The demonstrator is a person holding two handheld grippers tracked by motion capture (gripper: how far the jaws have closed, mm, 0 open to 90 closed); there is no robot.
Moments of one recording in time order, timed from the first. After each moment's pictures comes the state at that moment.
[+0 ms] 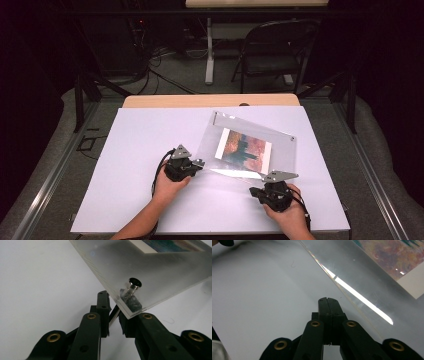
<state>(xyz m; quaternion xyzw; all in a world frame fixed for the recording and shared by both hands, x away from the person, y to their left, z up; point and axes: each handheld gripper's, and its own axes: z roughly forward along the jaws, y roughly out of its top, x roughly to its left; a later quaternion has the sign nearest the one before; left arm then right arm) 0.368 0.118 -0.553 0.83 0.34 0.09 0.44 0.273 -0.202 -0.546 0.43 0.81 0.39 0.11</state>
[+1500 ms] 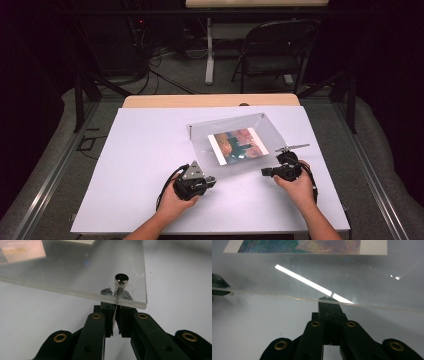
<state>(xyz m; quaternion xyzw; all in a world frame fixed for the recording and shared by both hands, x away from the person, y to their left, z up) 0.313 0.085 -0.549 0.87 0.25 0.07 0.43 0.350 -0.245 -0.537 0.53 0.77 0.36 0.03</state>
